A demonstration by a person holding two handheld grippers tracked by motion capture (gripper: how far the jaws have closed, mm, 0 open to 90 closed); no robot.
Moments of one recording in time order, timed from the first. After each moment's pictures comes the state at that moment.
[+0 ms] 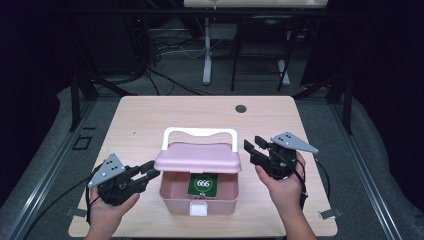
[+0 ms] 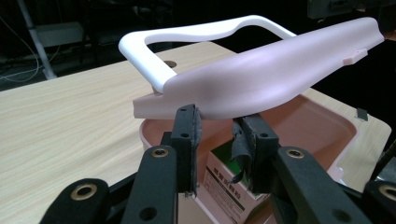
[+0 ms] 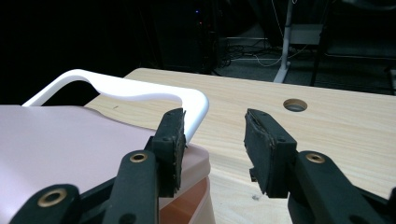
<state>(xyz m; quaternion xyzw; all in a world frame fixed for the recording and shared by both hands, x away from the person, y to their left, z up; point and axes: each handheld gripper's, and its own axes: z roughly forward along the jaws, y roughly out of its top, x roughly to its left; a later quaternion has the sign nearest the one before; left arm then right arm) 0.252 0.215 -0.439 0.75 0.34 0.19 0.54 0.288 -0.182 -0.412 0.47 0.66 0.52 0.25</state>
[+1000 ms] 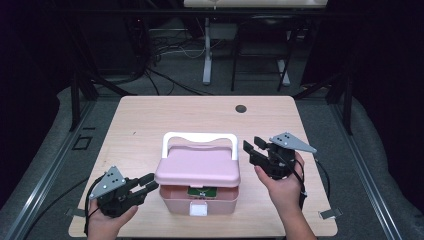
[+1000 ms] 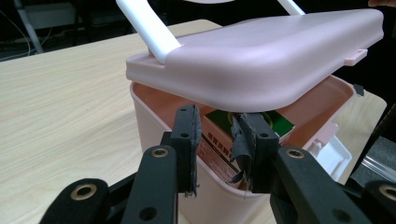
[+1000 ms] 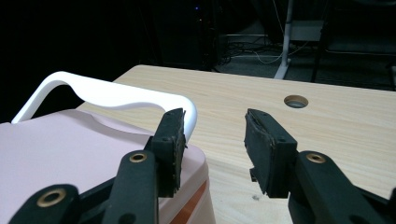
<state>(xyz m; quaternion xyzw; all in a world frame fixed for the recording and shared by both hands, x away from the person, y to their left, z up) 0.237 0.221 -0.464 0.76 0.34 0.17 0.52 0.290 -0.181 -0.416 0.48 0.67 0.52 0.25</state>
